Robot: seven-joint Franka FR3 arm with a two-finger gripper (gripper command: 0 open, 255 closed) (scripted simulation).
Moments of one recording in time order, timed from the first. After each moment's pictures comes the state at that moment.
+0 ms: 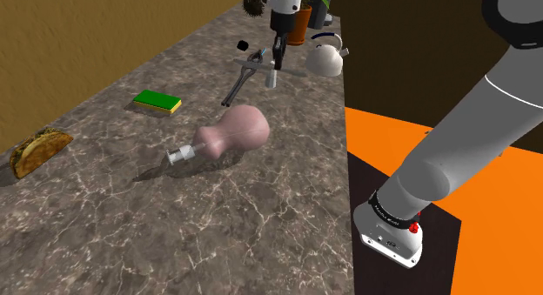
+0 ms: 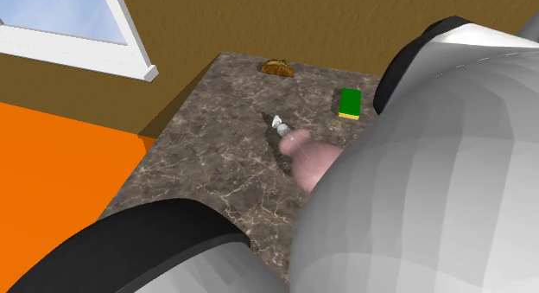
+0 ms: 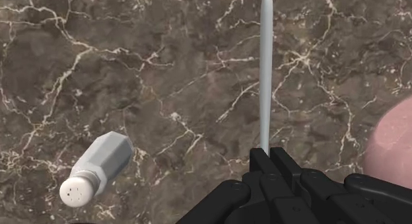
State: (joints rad) arm -0.18 -0.03 0.10 -1.93 -0.02 1.85 -0.56
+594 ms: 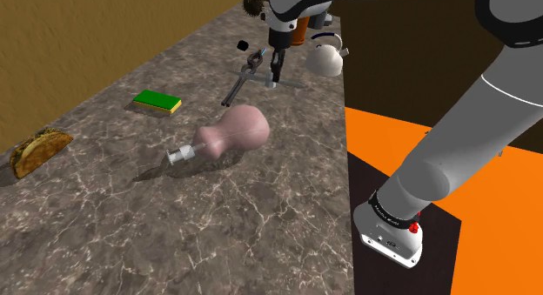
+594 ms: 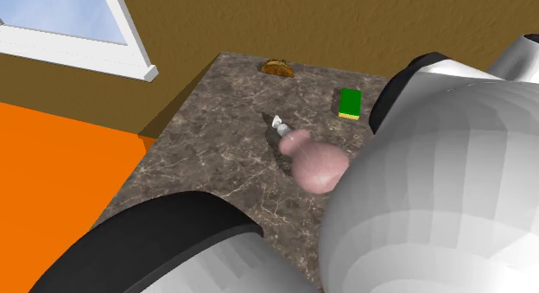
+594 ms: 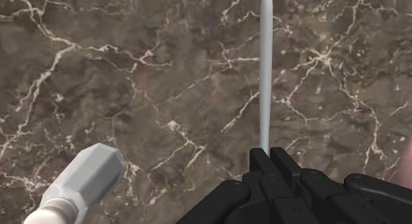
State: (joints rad) arm -0.18 -0.01 0.10 -2.02 -0.03 1.97 -0.56
